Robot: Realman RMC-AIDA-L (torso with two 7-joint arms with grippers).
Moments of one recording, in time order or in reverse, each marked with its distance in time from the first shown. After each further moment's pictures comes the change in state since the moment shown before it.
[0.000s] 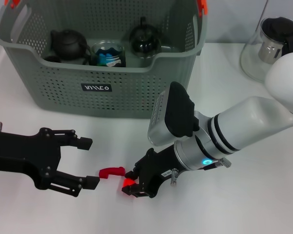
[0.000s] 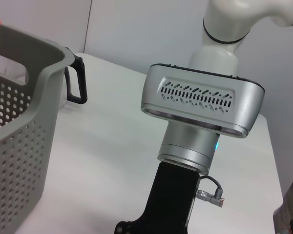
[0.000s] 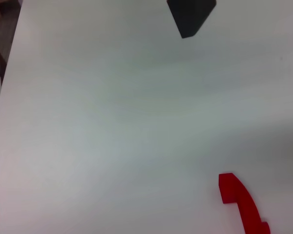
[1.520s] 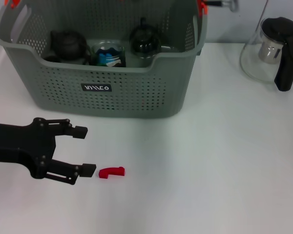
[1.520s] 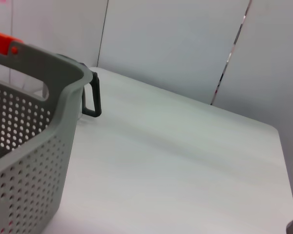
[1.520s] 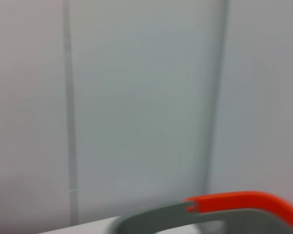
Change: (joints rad) left arm -0.014 0.005 -0.052 0.001 -0.011 0.005 0.000; right arm 0.133 -0.055 0.834 -0.254 -0.166 -0.109 -0.027
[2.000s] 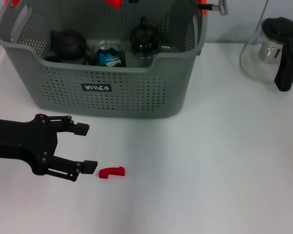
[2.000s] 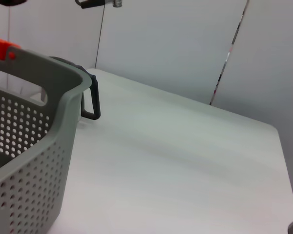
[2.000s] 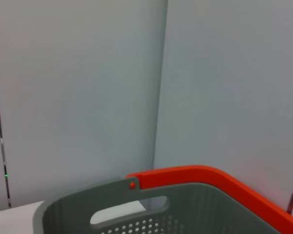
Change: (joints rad) left arm -0.018 0.002 -0.001 0.001 0.005 -0.001 -0.004; right arm 0.048 0.029 -0.013 0.090 -0.082 0.198 0.006
